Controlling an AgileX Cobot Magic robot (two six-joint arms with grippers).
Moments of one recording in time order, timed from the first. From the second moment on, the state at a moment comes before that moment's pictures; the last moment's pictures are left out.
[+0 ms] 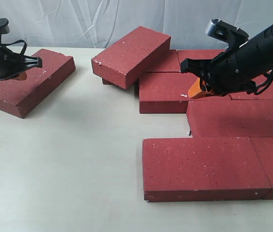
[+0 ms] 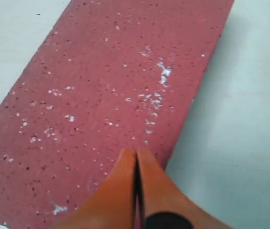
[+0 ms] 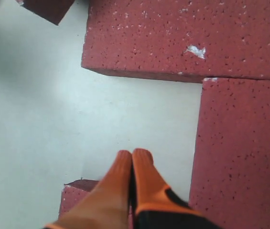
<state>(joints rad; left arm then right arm) -0.01 1.88 -1.18 -0.29 0.35 0.14 0.21 1.67 -1.07 0.66 0.69 -0.30</state>
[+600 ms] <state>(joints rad) 0.00 1.96 -1.17 -0.03 0.13 0.14 0.21 1.67 -1.07 0.66 0.68 -0.31</state>
